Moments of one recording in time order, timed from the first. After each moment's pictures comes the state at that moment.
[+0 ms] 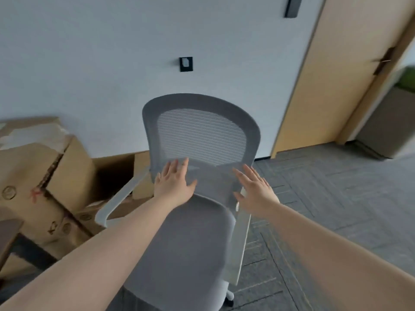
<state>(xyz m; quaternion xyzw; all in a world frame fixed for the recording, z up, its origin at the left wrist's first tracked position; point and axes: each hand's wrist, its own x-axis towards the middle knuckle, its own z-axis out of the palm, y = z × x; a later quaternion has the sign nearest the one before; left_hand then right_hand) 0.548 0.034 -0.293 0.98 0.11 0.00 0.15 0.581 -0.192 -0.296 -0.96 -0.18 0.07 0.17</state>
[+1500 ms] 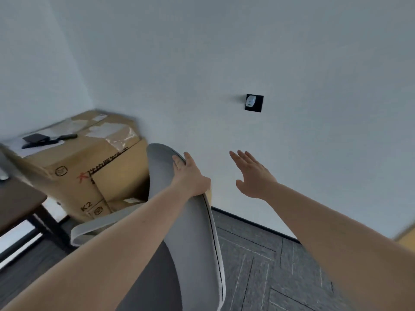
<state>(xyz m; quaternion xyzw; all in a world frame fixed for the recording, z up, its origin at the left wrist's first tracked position) 0.898 -0.018 -0.203 0.81 0.50 0.04 0.32 1.057 -0.109 -0.233 -0.82 -0.55 0.07 0.12</state>
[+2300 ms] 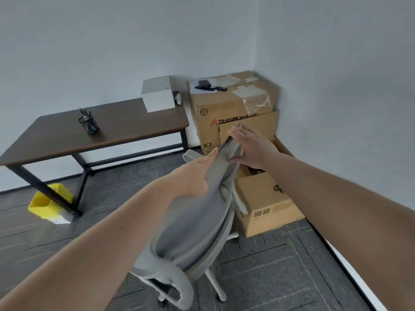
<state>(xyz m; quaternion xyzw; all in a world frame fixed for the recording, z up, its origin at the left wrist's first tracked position) 0.809 -0.102 -0.196 0.70 0.67 0.04 0.24 0.977 0.019 -0.228 -0.43 -0.89 0.06 0.11</state>
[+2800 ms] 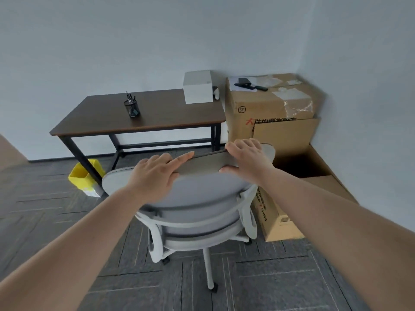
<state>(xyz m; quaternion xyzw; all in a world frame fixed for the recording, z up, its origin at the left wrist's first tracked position) 0.629 -0.198 -0.228 0.69 0.72 0.03 -0.08 0.845 -0.053 -0.243 -0.35 -0.93 0.01 0.10</state>
